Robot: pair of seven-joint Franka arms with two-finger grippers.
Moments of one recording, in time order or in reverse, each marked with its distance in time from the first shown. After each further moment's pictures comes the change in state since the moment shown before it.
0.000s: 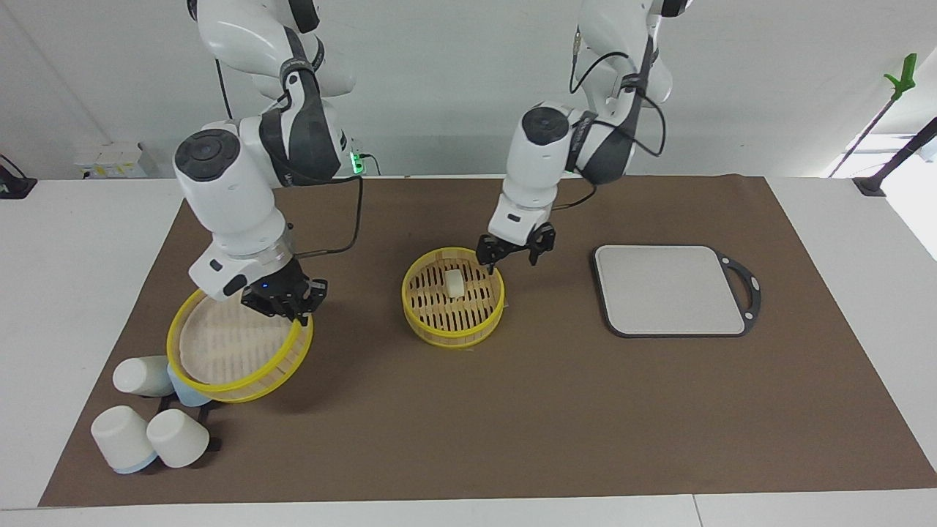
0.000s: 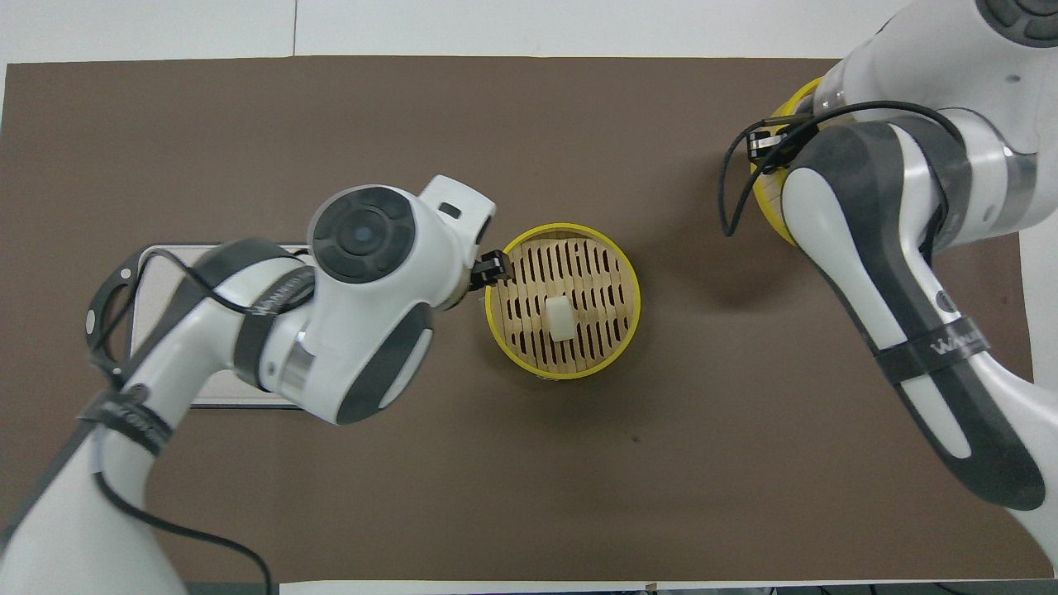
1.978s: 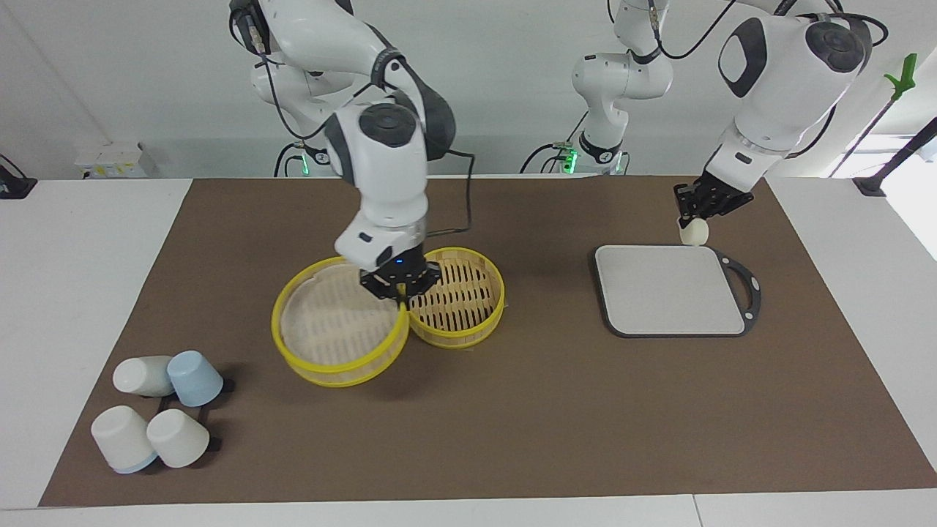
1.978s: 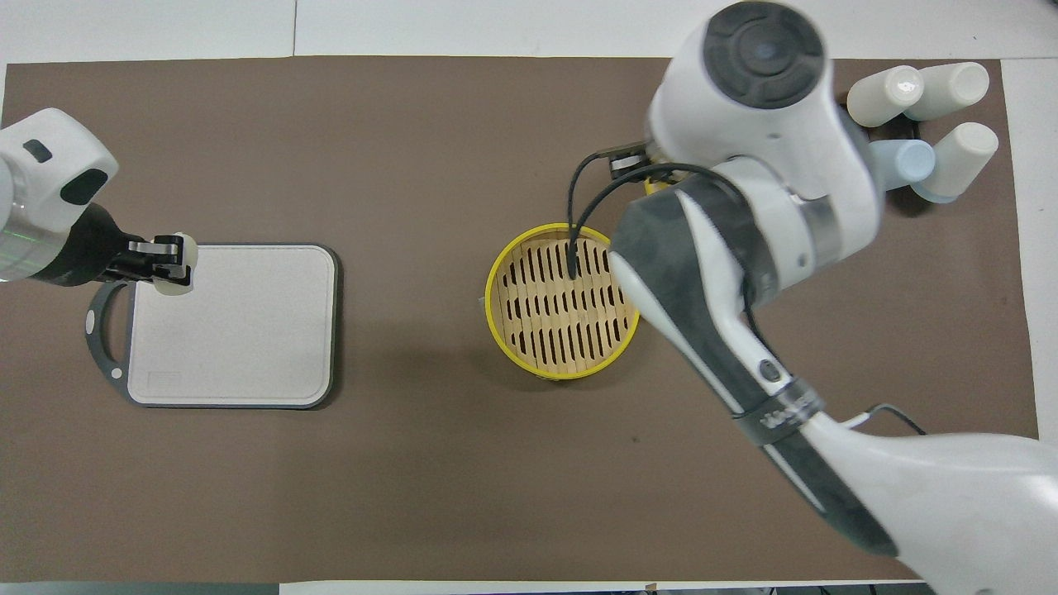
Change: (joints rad) left arm 0.397 -0.151 -0.028 0.081 -0.001 -0.304 0.558; right arm 0.139 0.035 -0.021 0.099 -0.090 -0.012 0.032
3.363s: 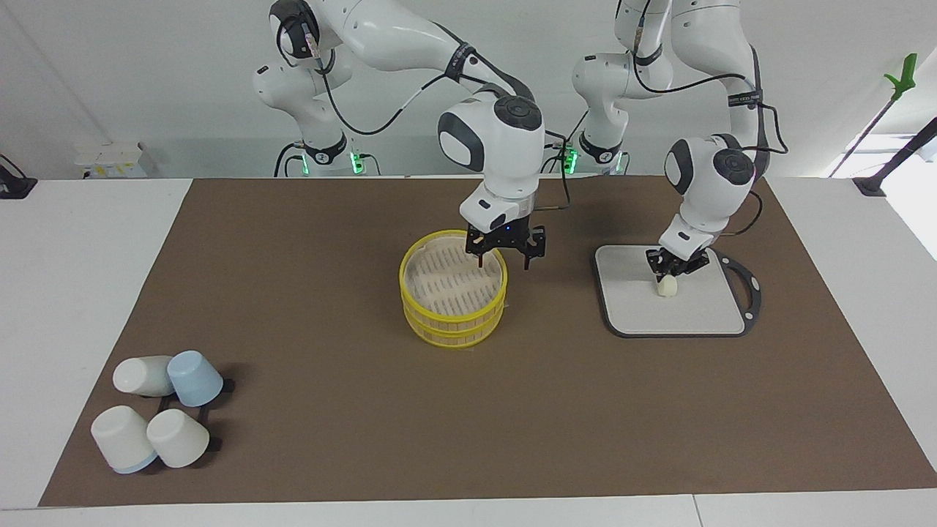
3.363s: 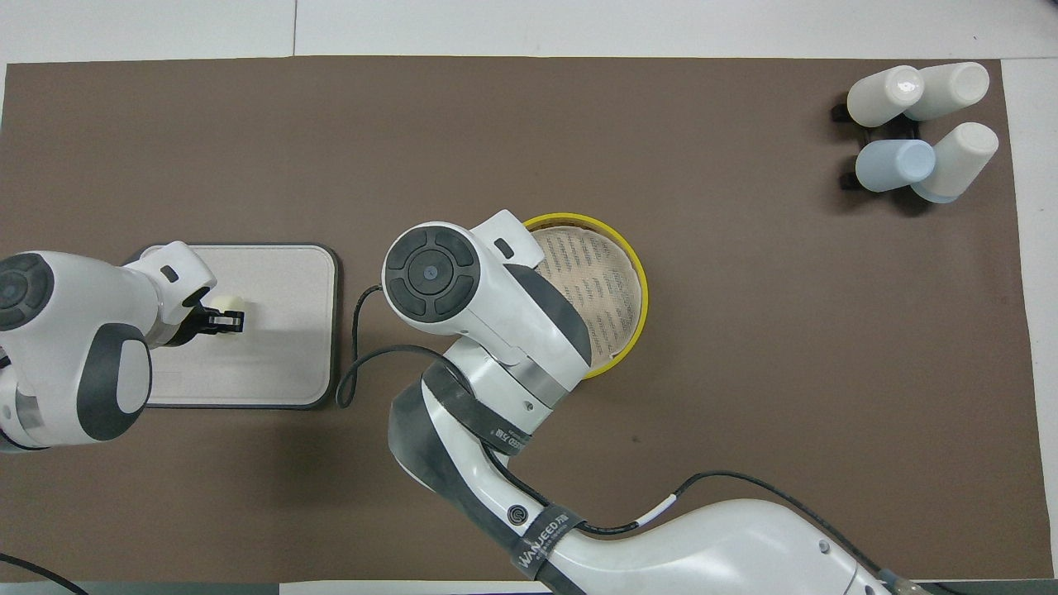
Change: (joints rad) left arm 0.069 0.042 0.064 -0.511 0.051 0.554 0.242; right arm 0.393 0.121 0.016 -0.076 0.019 0.121 0.642
